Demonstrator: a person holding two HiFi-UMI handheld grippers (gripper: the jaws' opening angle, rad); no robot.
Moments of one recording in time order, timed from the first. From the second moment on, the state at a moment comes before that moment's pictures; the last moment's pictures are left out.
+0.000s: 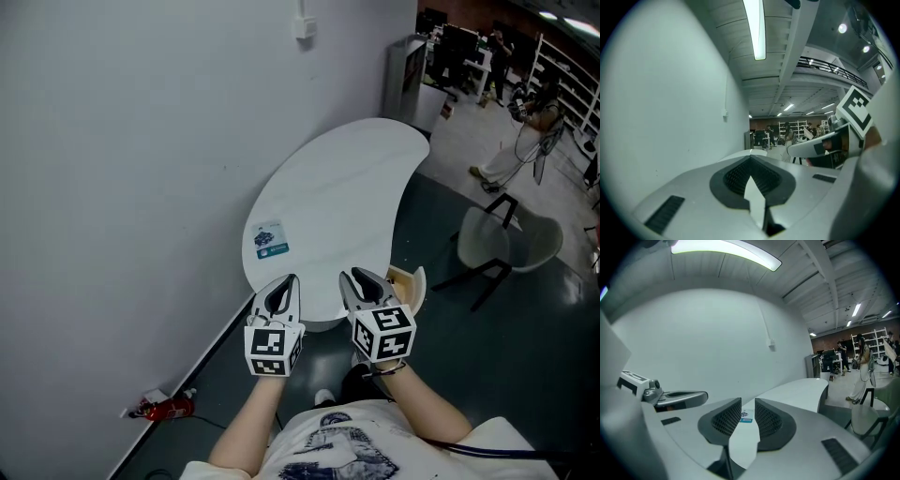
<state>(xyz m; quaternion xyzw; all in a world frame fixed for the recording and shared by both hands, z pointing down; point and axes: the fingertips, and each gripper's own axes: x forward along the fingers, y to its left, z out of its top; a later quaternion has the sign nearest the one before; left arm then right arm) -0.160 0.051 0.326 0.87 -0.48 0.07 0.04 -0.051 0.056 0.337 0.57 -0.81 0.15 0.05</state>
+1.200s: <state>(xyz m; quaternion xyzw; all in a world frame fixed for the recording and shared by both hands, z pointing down) -0.173 0.059 0.325 0.87 -0.49 0.05 0.05 -0.070 0.068 0.343 0.55 -0.82 0.15 0.07</state>
